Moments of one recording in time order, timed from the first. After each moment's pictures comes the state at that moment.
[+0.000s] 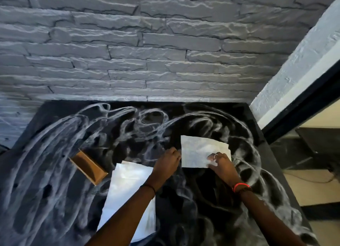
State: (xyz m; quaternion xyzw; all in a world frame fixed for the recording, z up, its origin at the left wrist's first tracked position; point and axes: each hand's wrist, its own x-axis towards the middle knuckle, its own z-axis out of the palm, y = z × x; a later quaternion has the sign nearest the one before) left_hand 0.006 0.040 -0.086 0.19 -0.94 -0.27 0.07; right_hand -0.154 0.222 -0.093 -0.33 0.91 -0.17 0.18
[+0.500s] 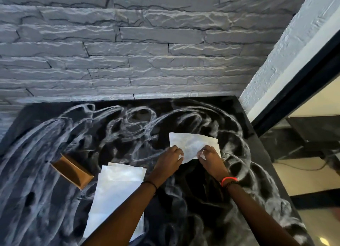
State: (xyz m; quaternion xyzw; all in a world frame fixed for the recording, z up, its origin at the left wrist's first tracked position) left_hand -0.031 0.070 -0.089 0.16 -0.94 -0.29 0.00; right_hand -0.163 0.224 -0.105 -0.40 0.89 -0.20 0.09
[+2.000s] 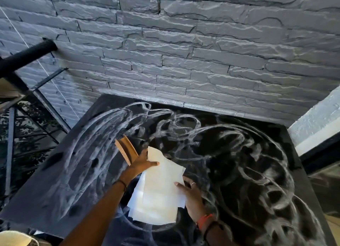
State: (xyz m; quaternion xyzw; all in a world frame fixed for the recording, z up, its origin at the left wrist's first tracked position) left_hand 0.160 -0.049 -0.067 0.48 -0.63 -0.60 0.07; right_hand 0.059 0.144 -0.094 -0.01 0.62 -0.62 0.47
